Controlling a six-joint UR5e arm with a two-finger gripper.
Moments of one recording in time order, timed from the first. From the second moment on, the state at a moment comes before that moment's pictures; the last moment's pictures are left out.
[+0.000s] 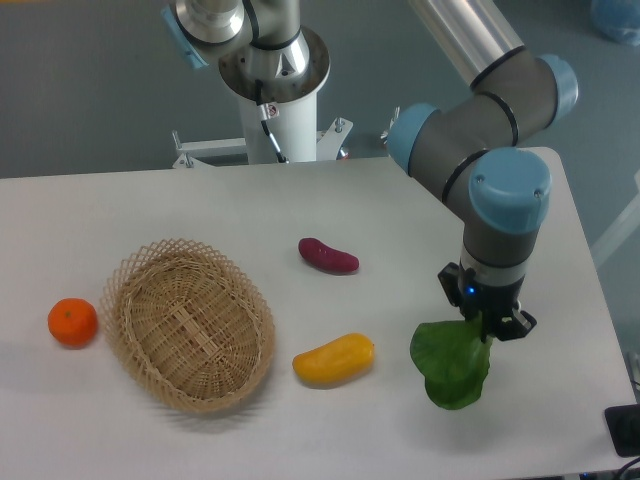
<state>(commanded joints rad) 2.57 -2.14 -1.28 -1.12 1.58 1.40</state>
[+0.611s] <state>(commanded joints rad) 2.58 -2.21 -1.11 -1.26 1.58 1.42</state>
